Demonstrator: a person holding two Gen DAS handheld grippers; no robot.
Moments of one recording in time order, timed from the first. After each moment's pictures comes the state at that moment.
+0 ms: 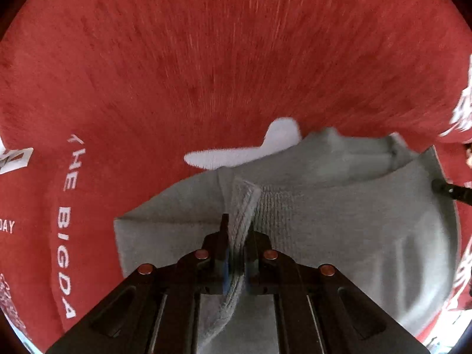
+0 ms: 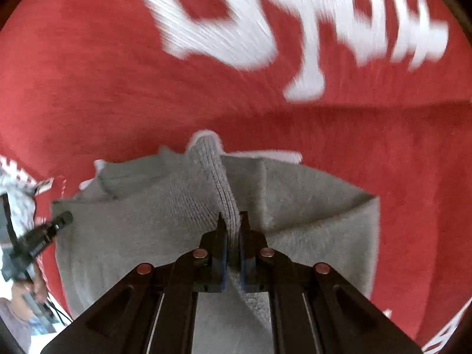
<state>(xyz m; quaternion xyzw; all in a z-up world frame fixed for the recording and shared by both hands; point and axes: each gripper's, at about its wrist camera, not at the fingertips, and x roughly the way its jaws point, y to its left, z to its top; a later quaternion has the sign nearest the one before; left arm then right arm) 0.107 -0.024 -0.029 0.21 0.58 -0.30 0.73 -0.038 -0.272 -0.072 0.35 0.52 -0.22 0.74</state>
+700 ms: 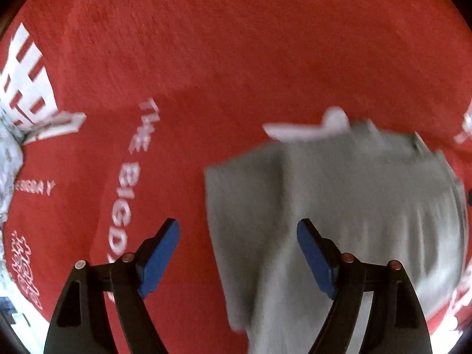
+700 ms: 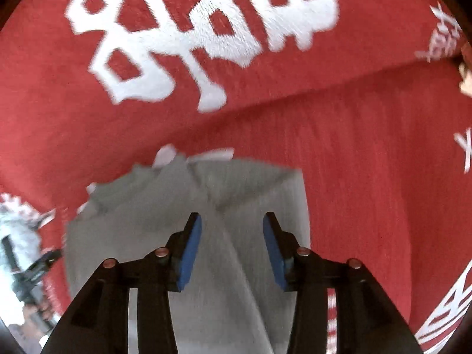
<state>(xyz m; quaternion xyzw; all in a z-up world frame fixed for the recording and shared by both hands) 0.105 0.052 0.004 0.20 0.59 -0.24 0.74 -0.102 -0.280 -0.037 0.39 0.48 -0.26 0.74</state>
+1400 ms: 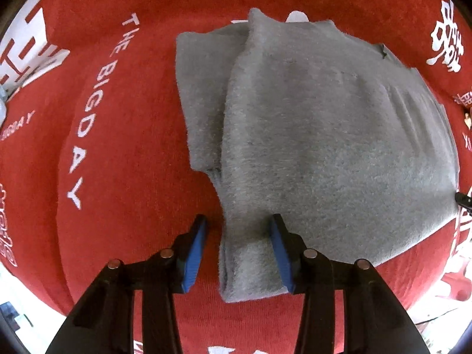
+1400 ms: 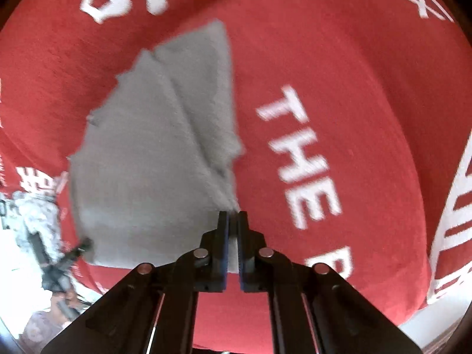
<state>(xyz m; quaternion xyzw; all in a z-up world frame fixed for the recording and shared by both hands) 0.005 0.106 -0.019 0.22 0.64 -0.27 0.68 -0.232 -0.221 -0.079 0.48 0.52 -0.23 0.67</state>
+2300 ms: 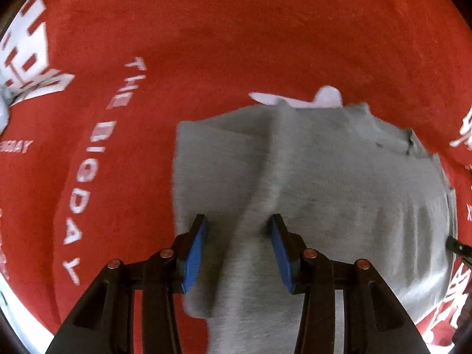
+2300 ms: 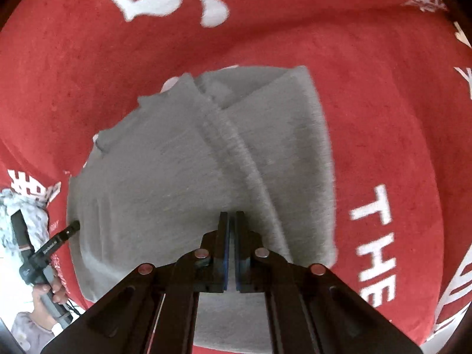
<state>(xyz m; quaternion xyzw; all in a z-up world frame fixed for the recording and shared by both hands) 0.086 0.054 -0.015 0.15 0.61 -0.23 0.74 -0.137 -0.236 -0.068 0.42 0.50 -0.25 0.71</state>
